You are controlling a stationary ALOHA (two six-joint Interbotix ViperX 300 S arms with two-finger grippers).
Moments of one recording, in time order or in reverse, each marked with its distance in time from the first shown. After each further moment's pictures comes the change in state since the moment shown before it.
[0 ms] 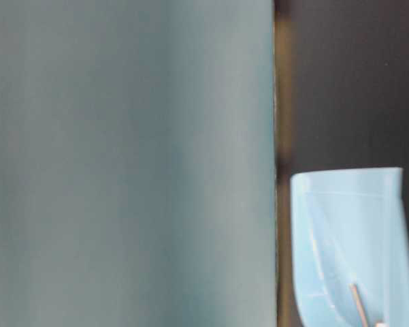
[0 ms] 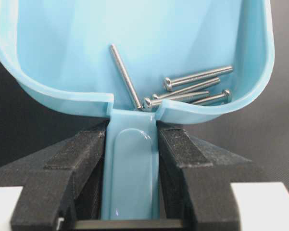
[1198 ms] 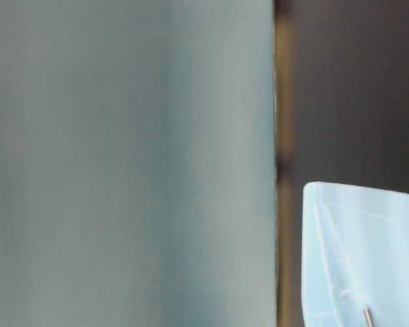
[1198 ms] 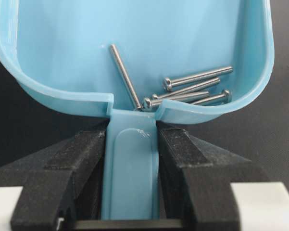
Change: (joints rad) left arm -0.058 -0.055 0.011 0.002 0.094 0.003; right arm 0.000 -0.002 0.000 0.000 0.000 0.000
